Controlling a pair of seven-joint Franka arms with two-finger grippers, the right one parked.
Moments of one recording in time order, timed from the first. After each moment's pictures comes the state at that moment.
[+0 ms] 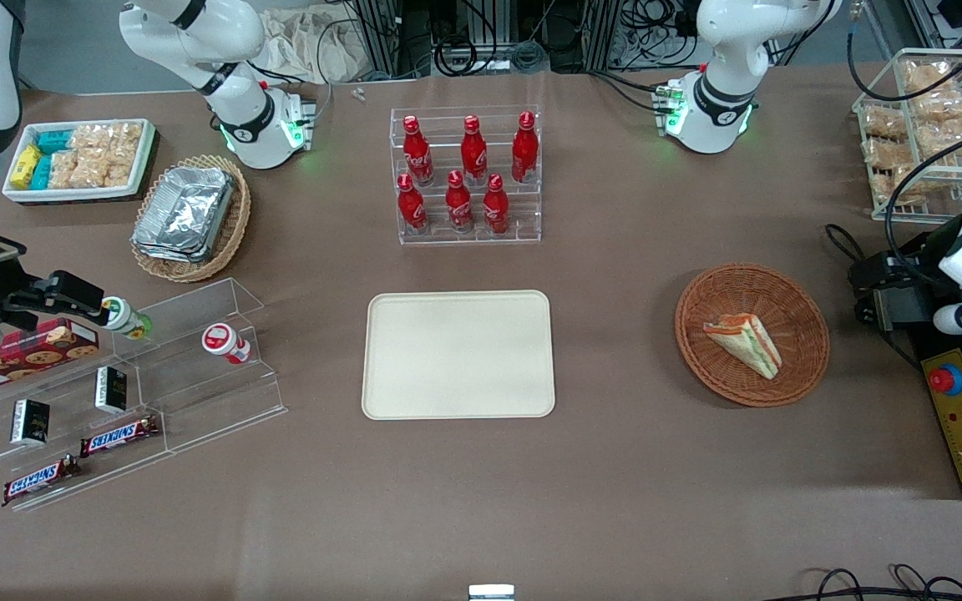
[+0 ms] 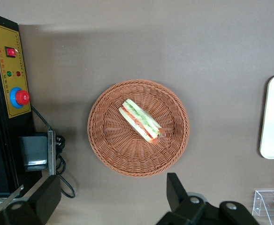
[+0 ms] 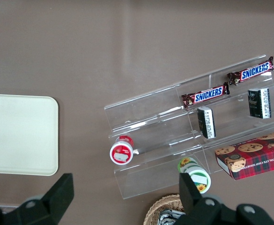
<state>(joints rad) 0.23 0.18 -0.30 -1.43 0.08 1.56 -0.05</state>
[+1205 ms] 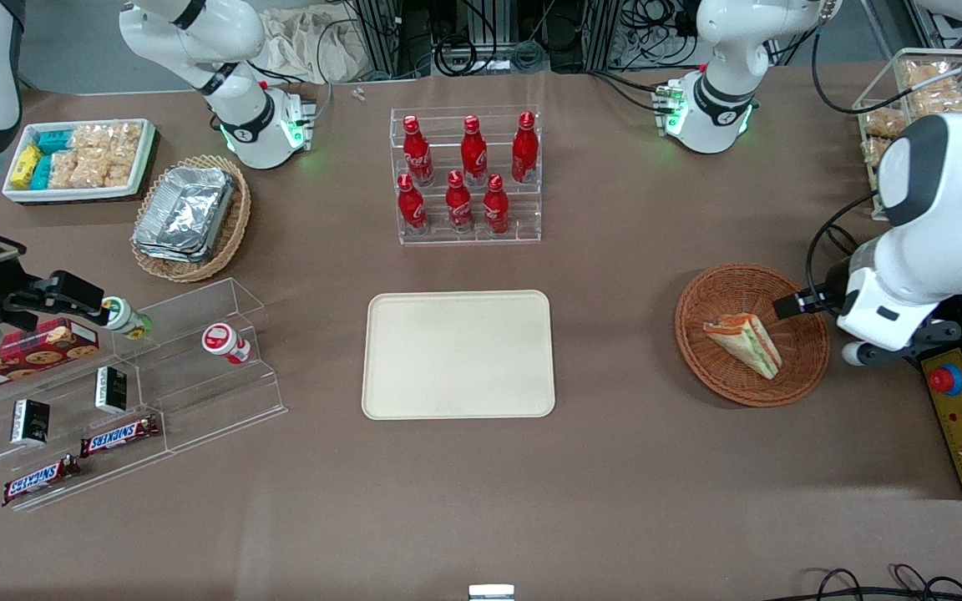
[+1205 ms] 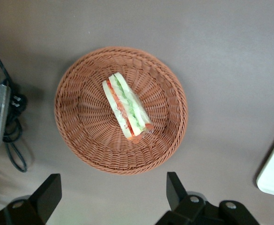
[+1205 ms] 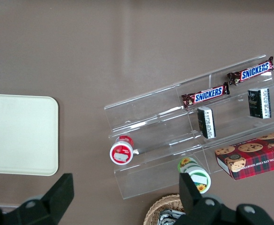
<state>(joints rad) 0.22 0.18 -0.34 -1.75 0.07 1.76 -0.42</state>
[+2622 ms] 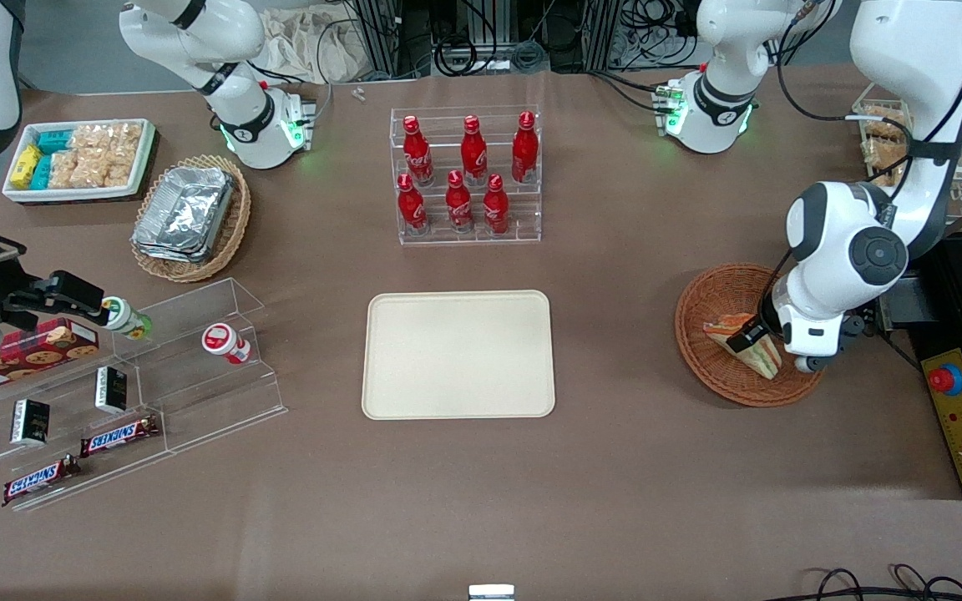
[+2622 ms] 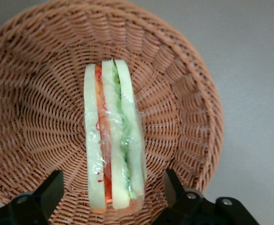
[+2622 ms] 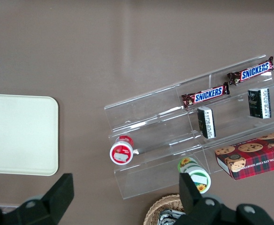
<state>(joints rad) 0.23 0.25 -0.31 -2.18 0.07 2.37 -0.81</state>
